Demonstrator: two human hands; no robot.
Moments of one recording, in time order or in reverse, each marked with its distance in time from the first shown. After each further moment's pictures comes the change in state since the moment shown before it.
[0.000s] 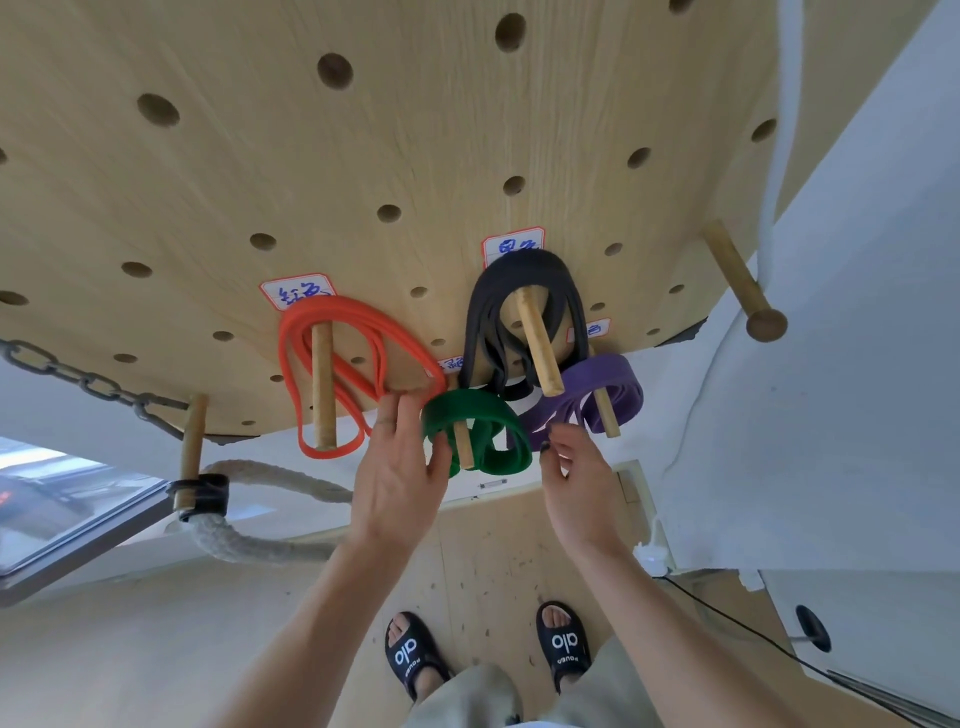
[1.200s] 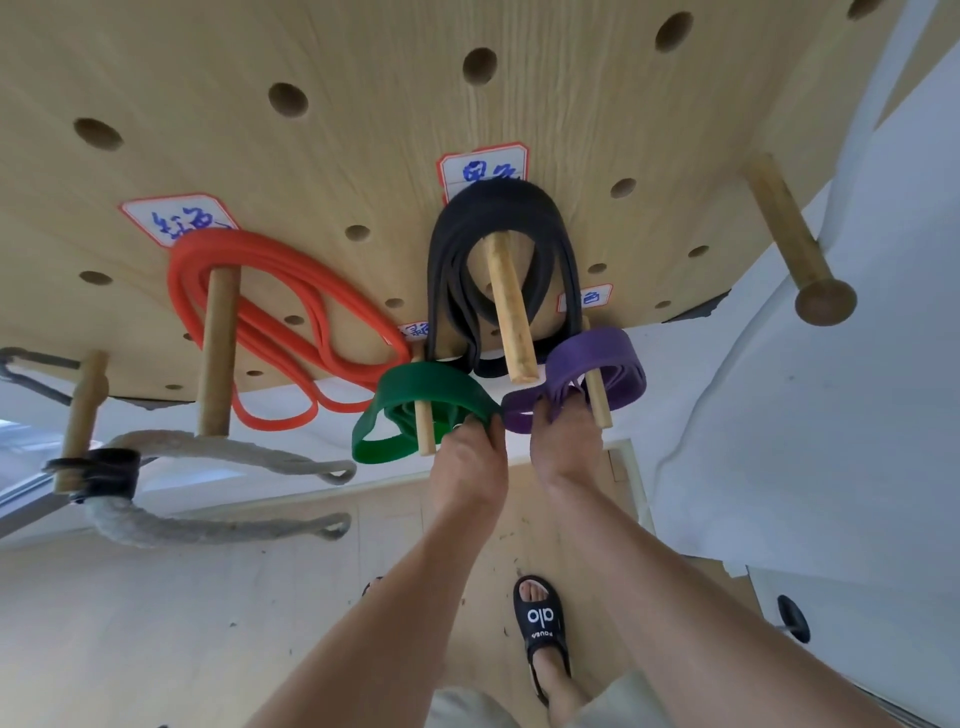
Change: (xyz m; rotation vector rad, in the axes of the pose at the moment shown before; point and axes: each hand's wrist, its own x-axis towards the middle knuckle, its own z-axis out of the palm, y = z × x) left_hand 0.001 0.033 0.139 0.031 -0.352 -0.593; right_hand 0.068 0.031 0.020 -0.199 0.082 0.190
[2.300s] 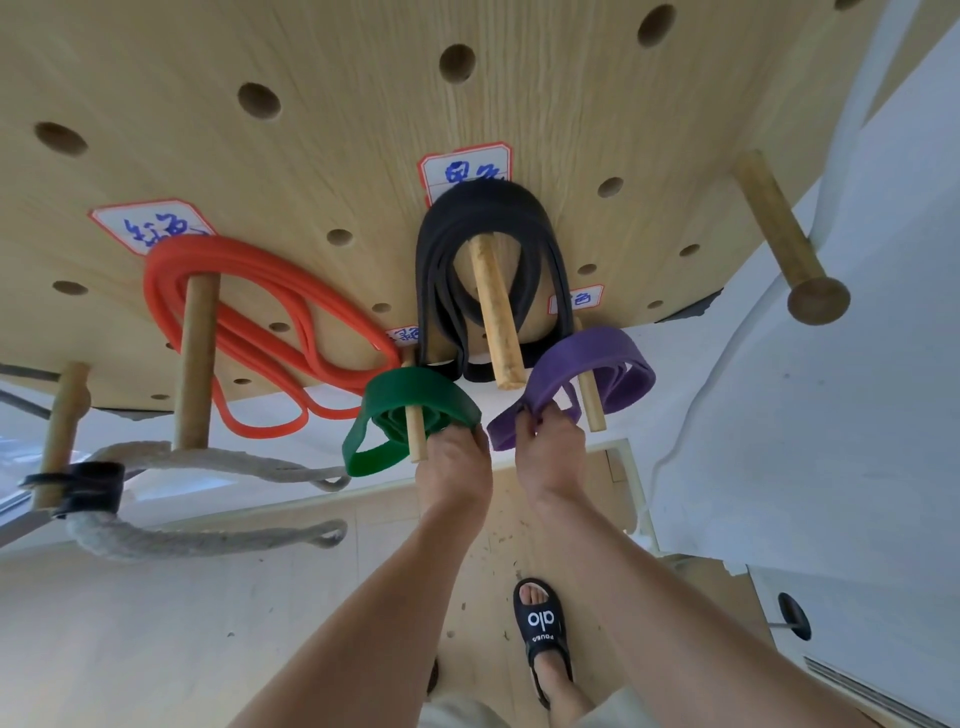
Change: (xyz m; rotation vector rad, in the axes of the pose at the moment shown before) left_hand 0.009 -0.007 0.000 0.071 0.020 -0.064; right_hand -0.008 0.005 0.009 0.010 -0.102 -0.049
